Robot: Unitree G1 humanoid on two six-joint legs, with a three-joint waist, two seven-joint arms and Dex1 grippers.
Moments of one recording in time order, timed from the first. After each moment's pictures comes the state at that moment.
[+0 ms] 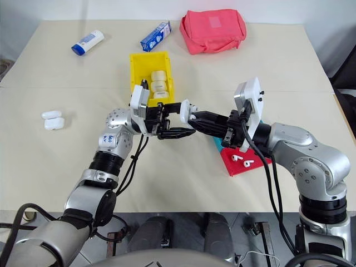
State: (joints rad) left arm -0.80 0.14 -0.02 0.59 -0.43 -0.08 -1.41; right arm -0.43 -0.66 -0.11 -0.48 0.97 0.88 0.66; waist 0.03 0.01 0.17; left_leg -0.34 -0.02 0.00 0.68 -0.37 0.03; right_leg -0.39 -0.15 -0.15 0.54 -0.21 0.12
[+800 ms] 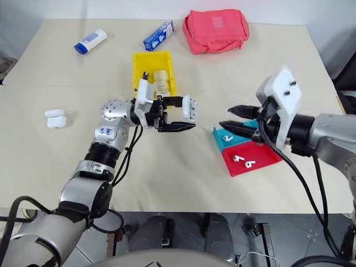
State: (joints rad) left arm -0.91 0.19 -0.07 0.70 -0.26 -0.18 -1.32; right arm -0.52 -1.00 -0.23 -0.62 0.97 1.06 0.58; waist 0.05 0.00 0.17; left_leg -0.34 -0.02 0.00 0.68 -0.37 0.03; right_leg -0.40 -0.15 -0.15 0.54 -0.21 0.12
